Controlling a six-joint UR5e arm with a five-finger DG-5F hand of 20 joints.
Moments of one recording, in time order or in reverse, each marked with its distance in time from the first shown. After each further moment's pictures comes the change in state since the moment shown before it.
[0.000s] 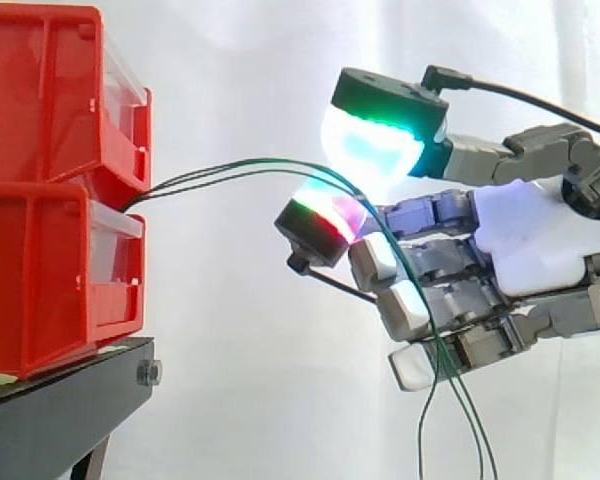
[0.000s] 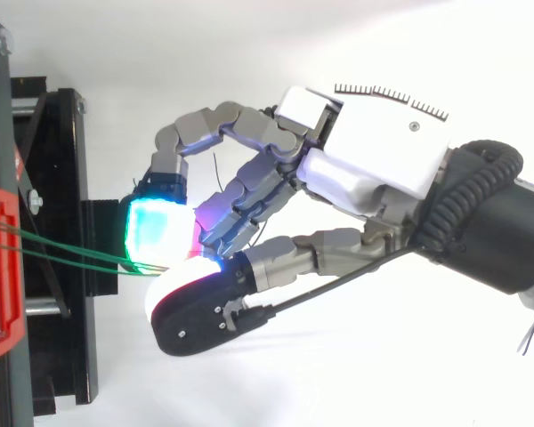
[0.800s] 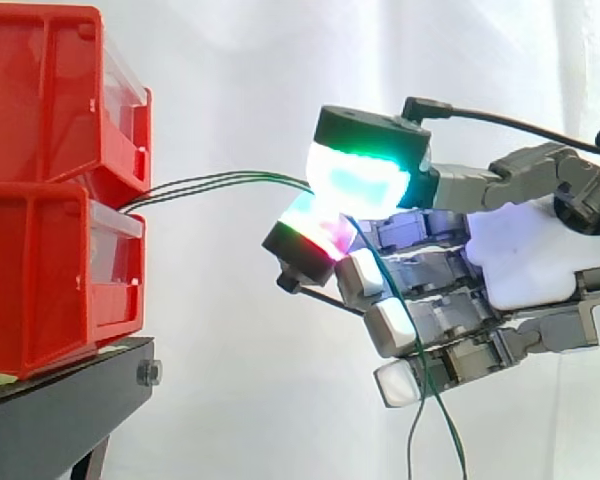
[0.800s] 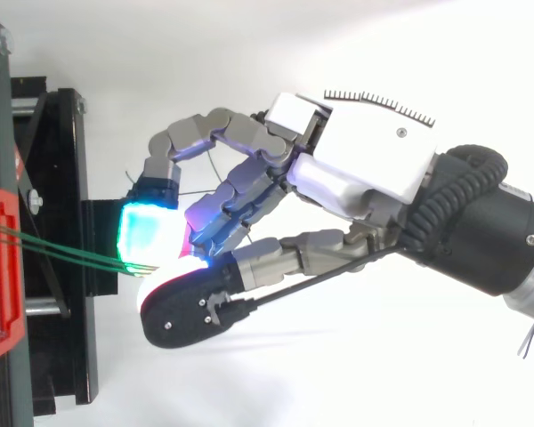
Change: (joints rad) arm 0.002 -0.016 0.000 0.035 0.005 -0.016
